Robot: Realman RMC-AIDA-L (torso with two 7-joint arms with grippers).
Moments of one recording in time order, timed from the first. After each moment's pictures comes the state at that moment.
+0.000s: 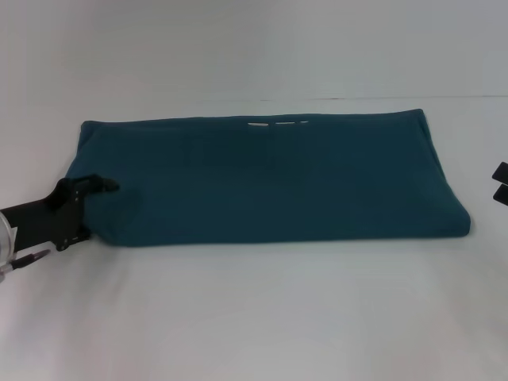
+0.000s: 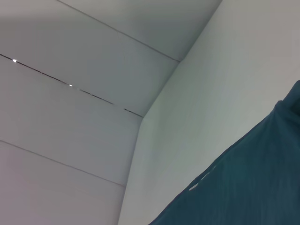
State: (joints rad) left arm -0.56 -2.05 0.40 0.51 2.19 1.08 -2.69; right arm 0.34 1.94 -0.52 -0.46 -1.74 -1.49 2.12
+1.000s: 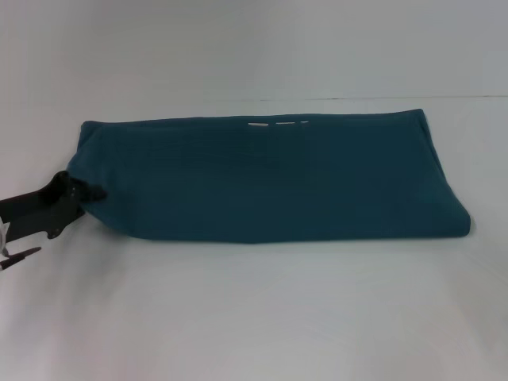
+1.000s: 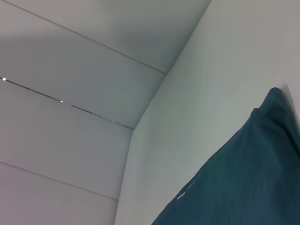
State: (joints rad) left arm -0.56 -2.05 0.40 0.54 2.17 1.13 -2.51; right arm 0.32 1.93 -0.48 -0.44 -1.75 -1.49 2.12
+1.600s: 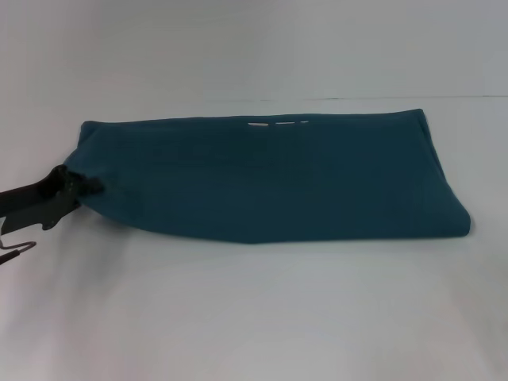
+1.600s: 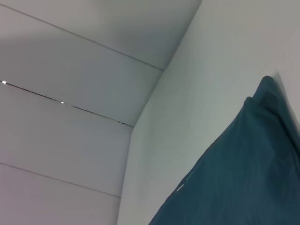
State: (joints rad) left arm -0.56 -2.05 0.40 0.57 2.16 1.15 -2.44; right arm 0.29 1.93 -0.48 -0.43 -1.75 -1.51 2.13
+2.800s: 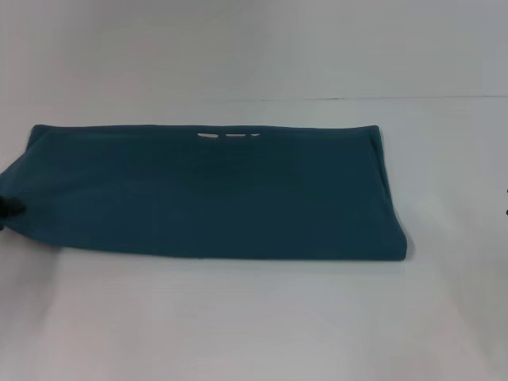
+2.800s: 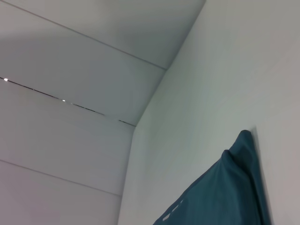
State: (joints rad) left arm -0.44 -2.03 0.31 0.65 2.18 1.14 -2.46; right arm 0.31 1.93 -0.48 -0.43 -1.75 -1.50 2.12
